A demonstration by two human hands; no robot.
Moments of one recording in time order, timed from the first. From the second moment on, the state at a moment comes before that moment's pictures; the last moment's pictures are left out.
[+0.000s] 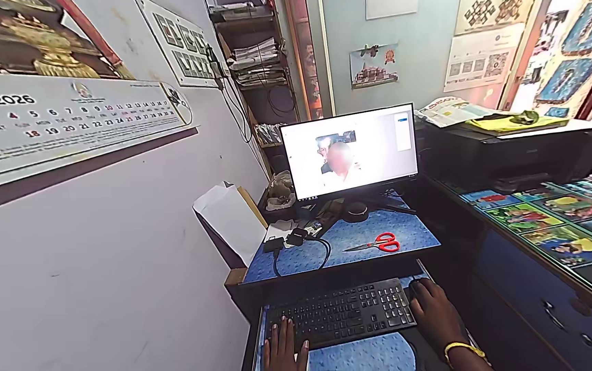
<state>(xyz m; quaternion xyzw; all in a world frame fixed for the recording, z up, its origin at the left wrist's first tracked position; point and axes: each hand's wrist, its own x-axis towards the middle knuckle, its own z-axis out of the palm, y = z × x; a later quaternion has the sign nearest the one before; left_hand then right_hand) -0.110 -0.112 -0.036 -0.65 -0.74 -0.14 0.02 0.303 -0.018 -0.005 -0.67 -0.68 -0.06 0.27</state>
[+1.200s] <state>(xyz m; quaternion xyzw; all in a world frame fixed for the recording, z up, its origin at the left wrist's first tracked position) -0.112 -0.112 -0.039 -0.66 -0.74 -0.15 0.03 0.305 -0.015 -0.008 -0.67 -0.69 -0.07 0.28</state>
